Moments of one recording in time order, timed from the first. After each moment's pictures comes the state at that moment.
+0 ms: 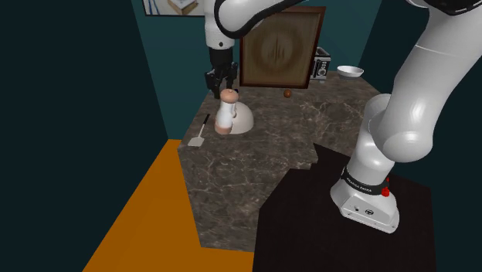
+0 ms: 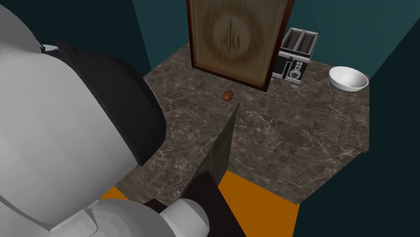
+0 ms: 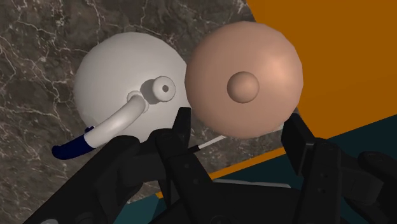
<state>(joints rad) 0.34 -0.10 -0.09 -2.06 -0.09 1.98 0.30</state>
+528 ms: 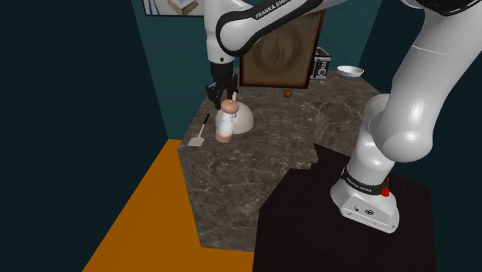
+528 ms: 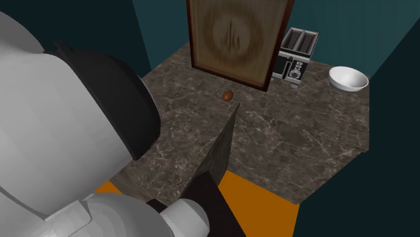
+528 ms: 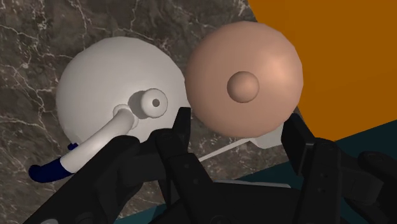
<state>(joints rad) 0.34 -0.07 -0.09 -2.14 -0.09 2.09 0.31</state>
